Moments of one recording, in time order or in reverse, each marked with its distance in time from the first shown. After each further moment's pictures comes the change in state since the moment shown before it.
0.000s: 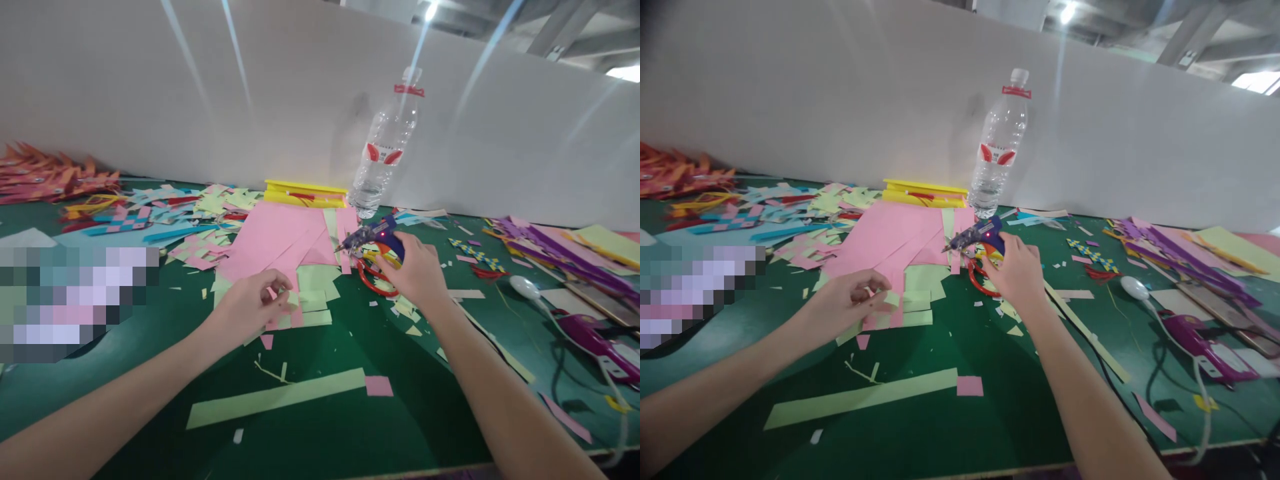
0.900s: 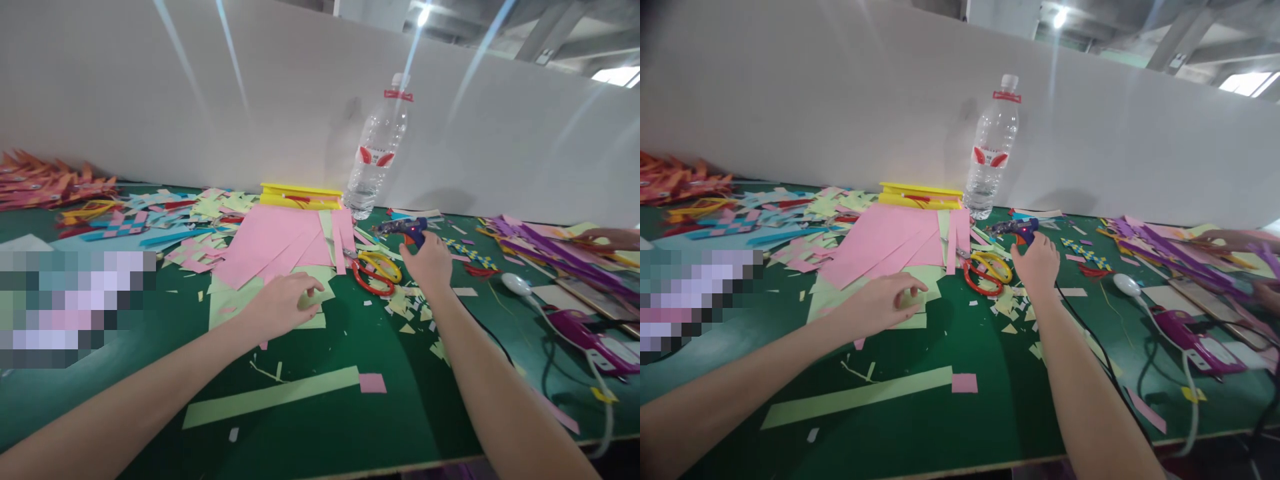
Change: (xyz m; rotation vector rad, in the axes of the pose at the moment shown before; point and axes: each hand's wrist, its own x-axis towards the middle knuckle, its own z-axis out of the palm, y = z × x) left_hand 0.026 0.022 0.028 0.518 -0.105 0.339; right_hand 0.013 0.056 0.022 -0.136 0.050 0.369
